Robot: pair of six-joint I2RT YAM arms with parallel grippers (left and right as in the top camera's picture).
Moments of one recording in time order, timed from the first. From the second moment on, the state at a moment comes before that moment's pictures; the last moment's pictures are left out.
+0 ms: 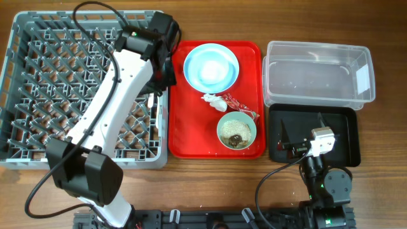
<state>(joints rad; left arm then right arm) -0.35 1.82 1.74 -1.37 -0.17 -0.56 0.09 0.02 0.01 0.00 -0.04 -0.07</state>
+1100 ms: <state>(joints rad) -0.32 1.83 1.49 -0.96 -0.31 -0.58 0.09 0.02 0.01 0.00 -0.04 -0.07</state>
